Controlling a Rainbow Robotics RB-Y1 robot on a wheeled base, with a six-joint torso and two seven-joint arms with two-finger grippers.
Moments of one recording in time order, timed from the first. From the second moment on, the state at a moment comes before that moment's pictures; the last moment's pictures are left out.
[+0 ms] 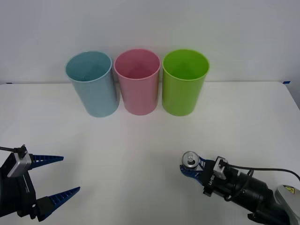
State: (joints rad) right arm 0.02 -0.30 0.02 -1.24 1.15 -1.07 0.59; left arm 0.49 0.67 0.29 -2.16 -1.51 -1.09 0.50
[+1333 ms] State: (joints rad) right arm -0.04 -0.30 0.03 -1.65 1.03 -1.06 0.27; left arm 0.49 0.67 0.29 -2.16 -1.51 -1.09 0.50
